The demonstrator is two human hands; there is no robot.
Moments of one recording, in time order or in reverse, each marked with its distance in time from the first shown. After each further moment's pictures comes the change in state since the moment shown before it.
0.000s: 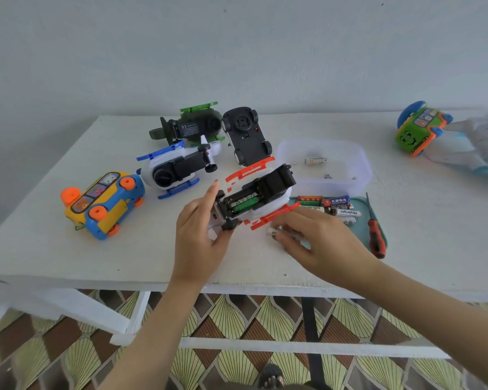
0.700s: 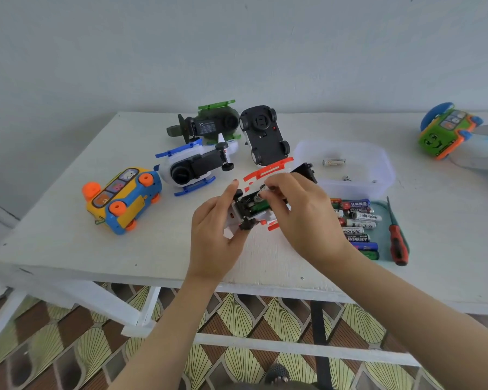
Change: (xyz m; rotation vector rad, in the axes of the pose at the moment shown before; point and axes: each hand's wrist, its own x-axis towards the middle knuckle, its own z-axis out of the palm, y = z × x) left_hand 0.003 0.001 -0.001 -0.001 0.044 0.013; right_hand 0.059 -0.021 0.031 -0.045 0.486 -0.091
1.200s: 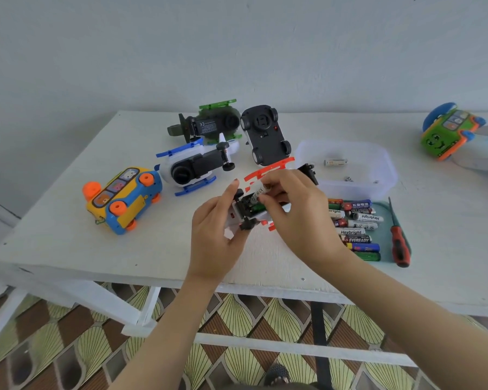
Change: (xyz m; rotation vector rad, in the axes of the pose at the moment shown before) left_hand 0.000 -0.002 0.001 0.002 0.009 0.008; right_hand 0.001 -0.006 0.003 0.235 -0.077 0.208
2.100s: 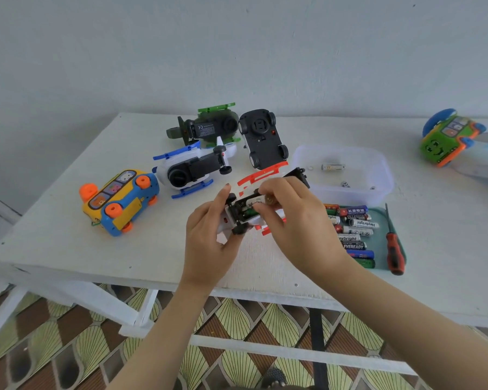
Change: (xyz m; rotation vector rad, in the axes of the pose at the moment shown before) left_hand -0.003 0.001 0.003 0.002 0.034 0.000; right_hand -0.003 -0.002 -0.013 -0.124 -0.013 -0.164
